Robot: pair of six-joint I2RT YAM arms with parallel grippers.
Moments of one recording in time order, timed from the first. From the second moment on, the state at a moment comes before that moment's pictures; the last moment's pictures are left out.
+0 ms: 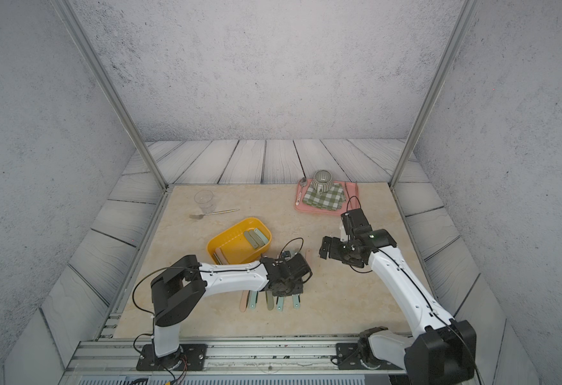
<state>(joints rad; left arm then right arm) -1.14 1.95 1.28 -0.52 -0.08 -1.12 0.28 1.20 1.06 -0.97 -0.17 0.45</state>
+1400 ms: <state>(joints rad) -1.01 1.62 1.40 -0.82 -0.34 -0.85 0.27 1.20 1.06 -0.94 -0.28 0.41</state>
